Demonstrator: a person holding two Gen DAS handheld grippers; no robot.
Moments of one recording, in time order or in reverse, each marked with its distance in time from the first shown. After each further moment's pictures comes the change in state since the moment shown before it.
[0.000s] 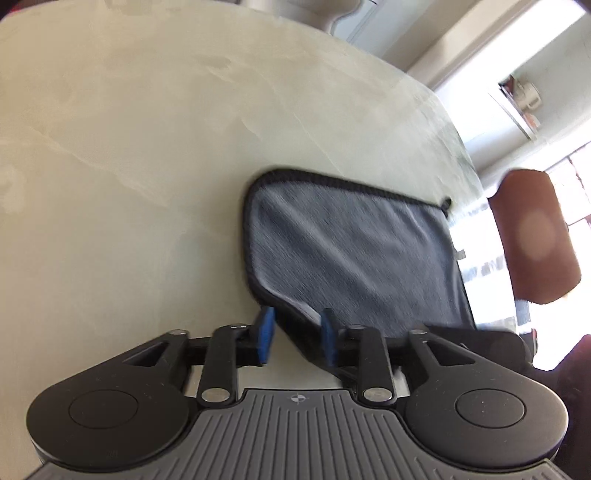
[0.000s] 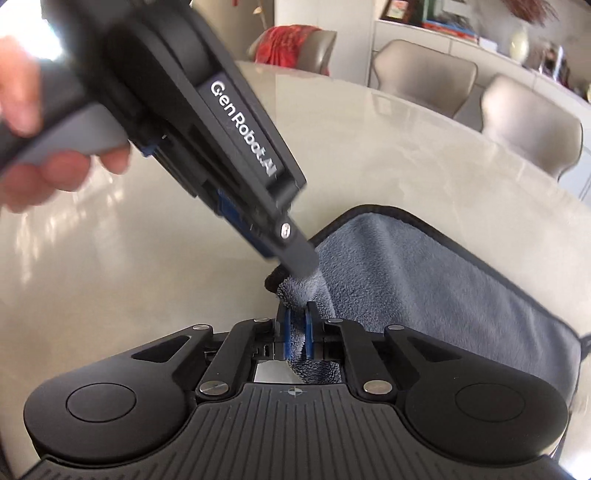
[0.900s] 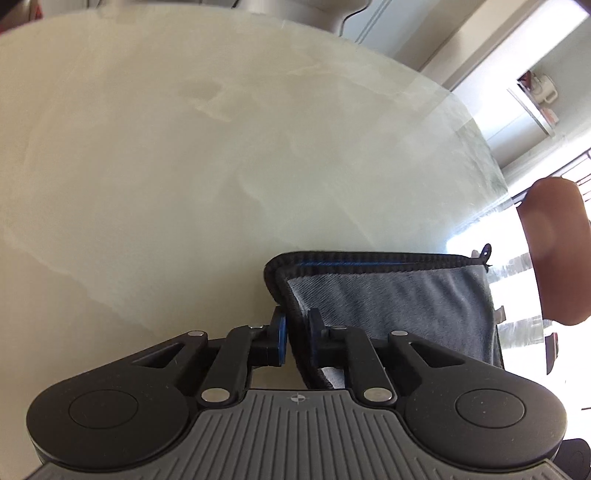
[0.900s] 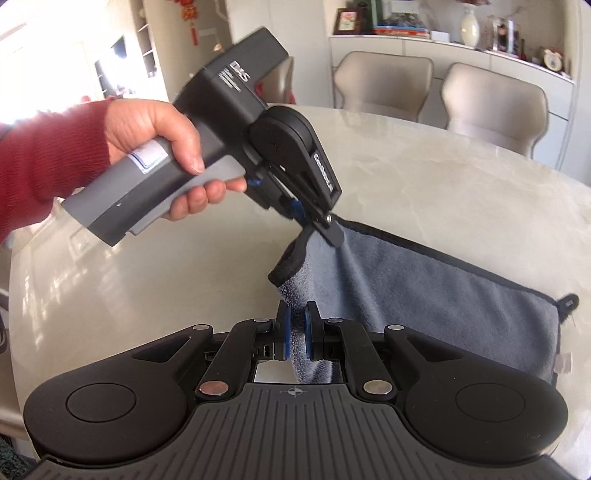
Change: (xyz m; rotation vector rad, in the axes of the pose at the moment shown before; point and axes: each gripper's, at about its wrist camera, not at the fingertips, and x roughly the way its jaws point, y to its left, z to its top) left arm 0.052 -0.018 0.074 0.075 0.017 0.028; right arm -0.051 -0.032 -0.008 0.201 -0.084 0.009
